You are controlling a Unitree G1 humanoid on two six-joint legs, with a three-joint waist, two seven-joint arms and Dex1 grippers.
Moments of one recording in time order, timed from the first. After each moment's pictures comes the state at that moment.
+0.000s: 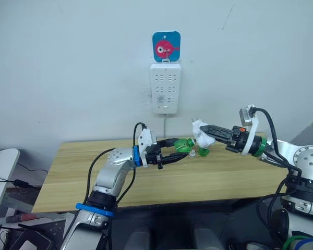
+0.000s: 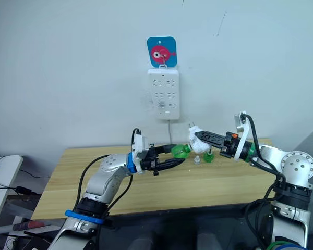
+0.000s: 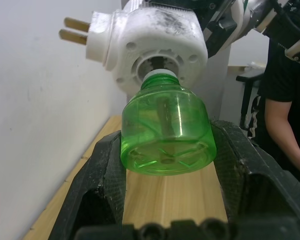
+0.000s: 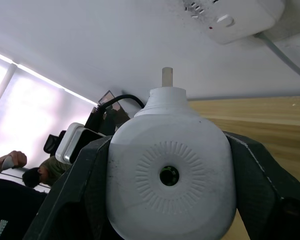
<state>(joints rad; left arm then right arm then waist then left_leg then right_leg) -0.41 0.26 -0.16 0.16 -0.38 0.12 -1.13 -0.52 -0.41 -0.44 -0.03 1.24 1.46 0.36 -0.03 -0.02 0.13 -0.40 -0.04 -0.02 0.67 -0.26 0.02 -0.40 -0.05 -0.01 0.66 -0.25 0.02</state>
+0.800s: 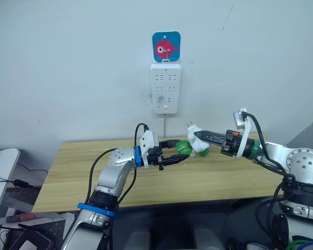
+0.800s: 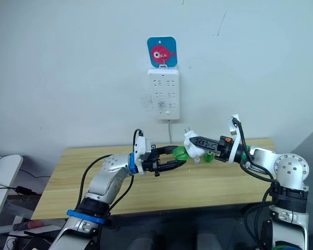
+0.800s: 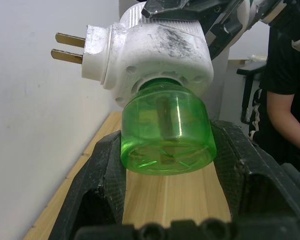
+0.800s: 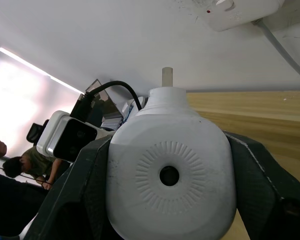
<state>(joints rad) -0.41 0.24 -0.17 0.19 -0.35 0.10 -1.14 -0.48 -0.41 -0.33 -0.10 1.20 1.39 0.36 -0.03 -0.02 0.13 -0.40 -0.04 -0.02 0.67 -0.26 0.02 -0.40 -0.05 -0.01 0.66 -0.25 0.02</state>
